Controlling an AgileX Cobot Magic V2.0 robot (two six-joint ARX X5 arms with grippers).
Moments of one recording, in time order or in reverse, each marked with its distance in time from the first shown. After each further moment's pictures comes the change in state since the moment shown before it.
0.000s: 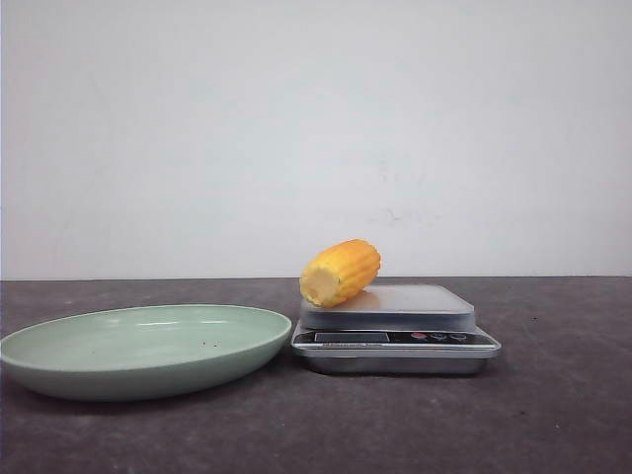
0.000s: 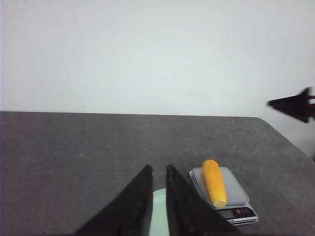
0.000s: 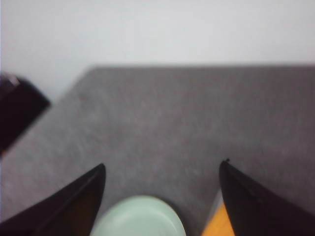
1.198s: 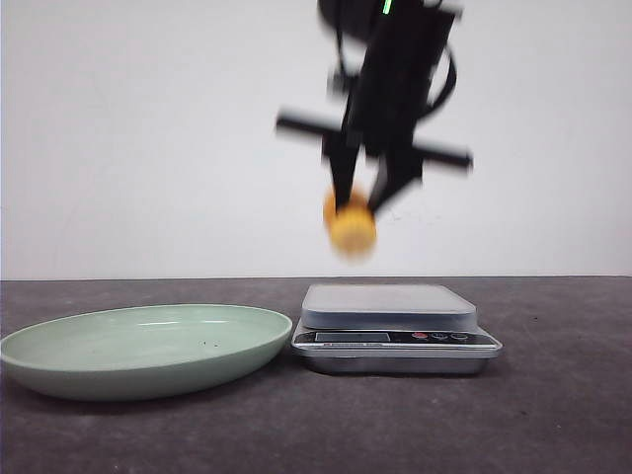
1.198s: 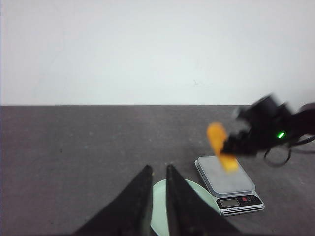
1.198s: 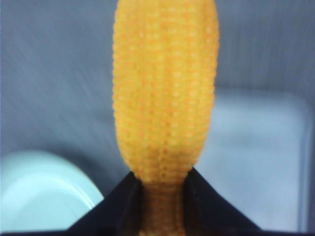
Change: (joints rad) left arm 0.000 0.000 -0.001 -0.039 0.000 0.009; right arm 0.020 0.394 0.005 -0.029 0.174 0.164
